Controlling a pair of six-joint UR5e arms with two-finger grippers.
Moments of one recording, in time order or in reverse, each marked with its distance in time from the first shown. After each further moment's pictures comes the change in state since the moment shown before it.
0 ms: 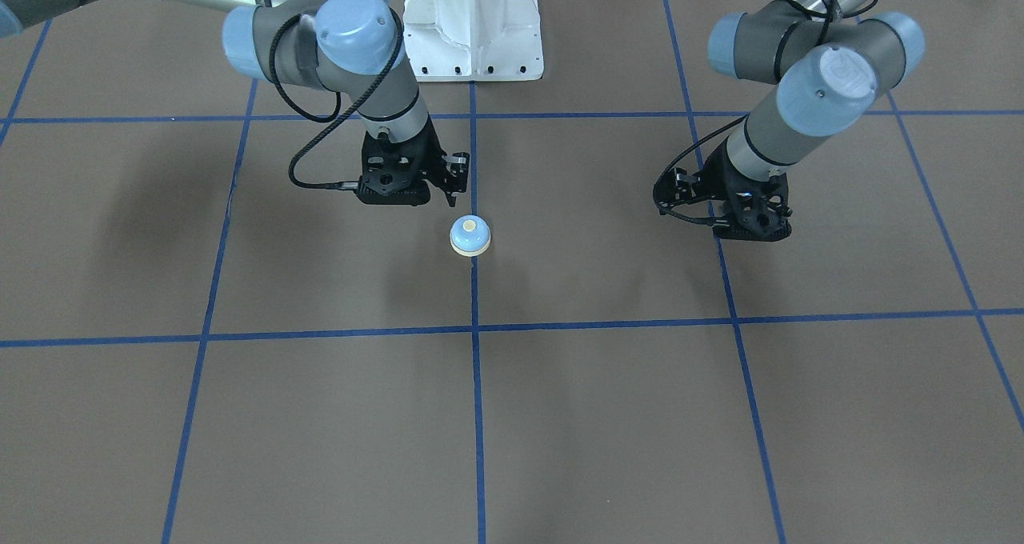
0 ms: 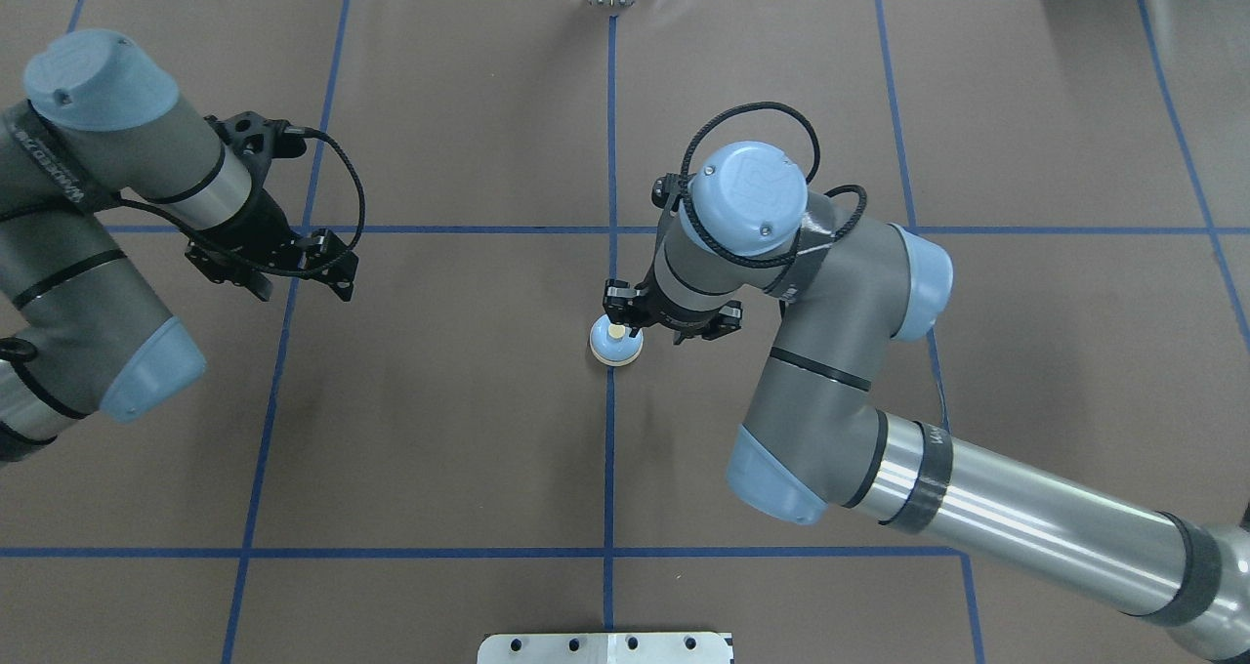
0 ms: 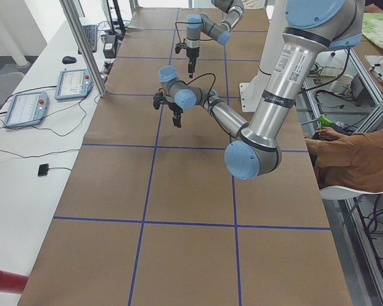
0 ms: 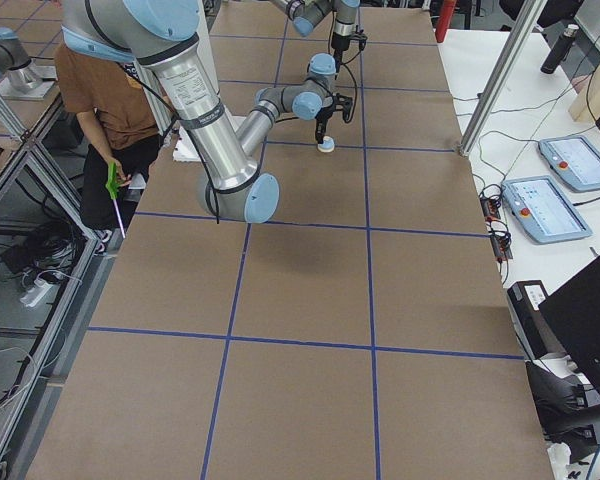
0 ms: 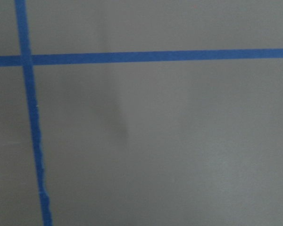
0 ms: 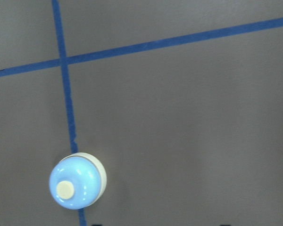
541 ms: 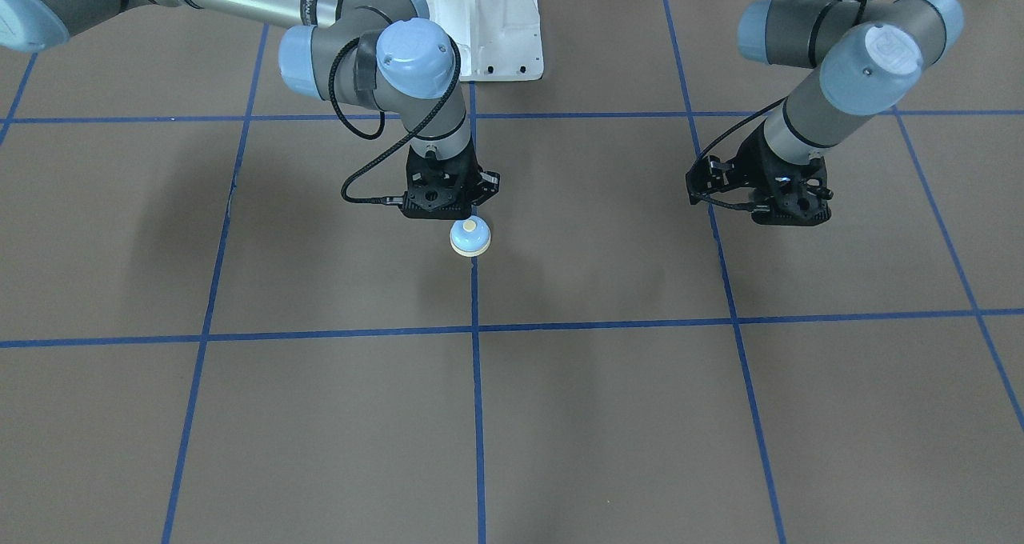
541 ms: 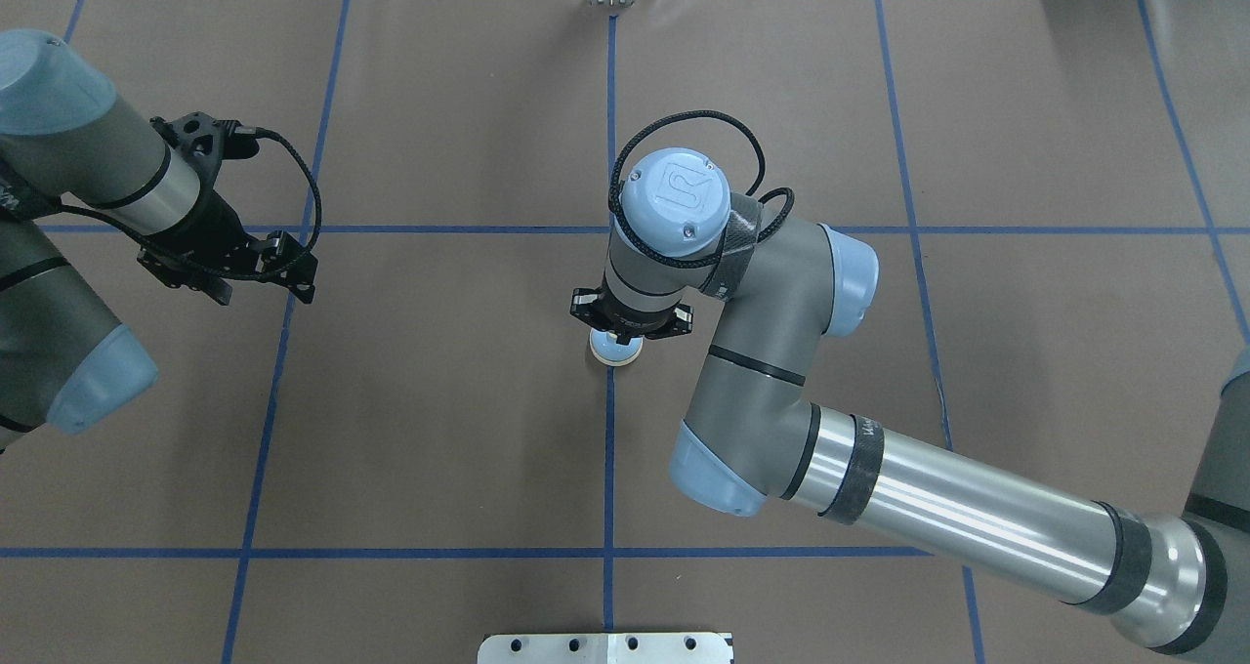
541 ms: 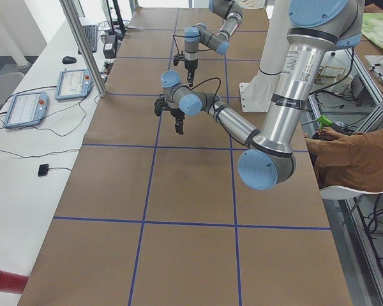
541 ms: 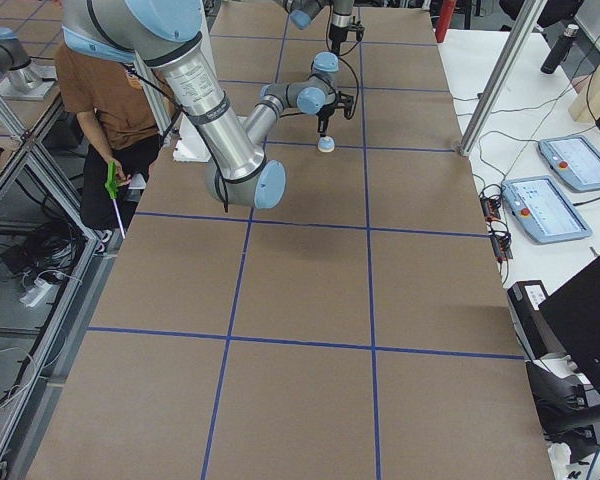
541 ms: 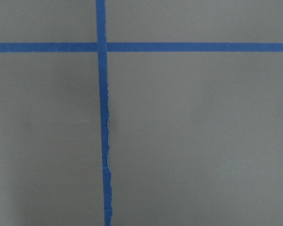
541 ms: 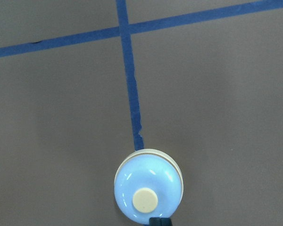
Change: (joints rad) left arm -0.020 0.054 -0.044 0.003 -0.001 0.003; right arm -0.017 0.076 -0.107 -0.001 -0.009 0.003
